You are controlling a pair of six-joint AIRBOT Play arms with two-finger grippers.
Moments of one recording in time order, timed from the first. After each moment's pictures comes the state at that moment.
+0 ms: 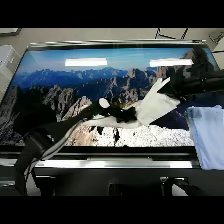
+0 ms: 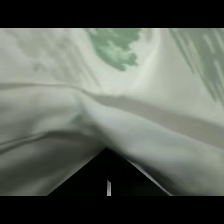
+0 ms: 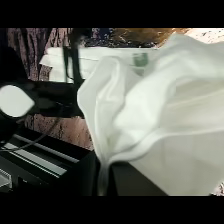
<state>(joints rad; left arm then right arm) -0.69 -2.04 1.63 0.47 -0.80 -1.64 -0.15 -1.22 1.46 -0.81 1.52 1.57</state>
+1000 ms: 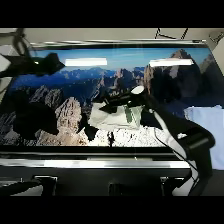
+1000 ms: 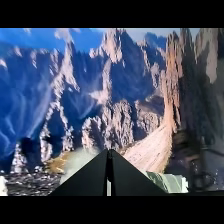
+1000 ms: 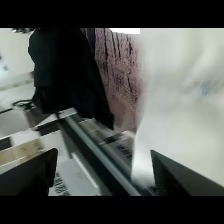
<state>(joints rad) -0.08 -1.37 1.63 1.07 -1.01 -1.66 0.43 -1.85 1.46 -0.25 1.00 1.48</state>
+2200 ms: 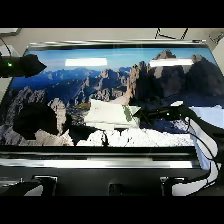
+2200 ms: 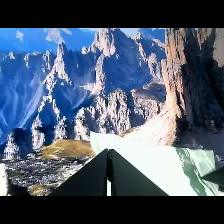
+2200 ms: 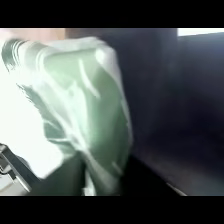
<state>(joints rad) -0.07 -1.19 1.63 1.23 -1.17 -1.65 -0.05 -1.70 1.02 -0.49 1.10 1.26</state>
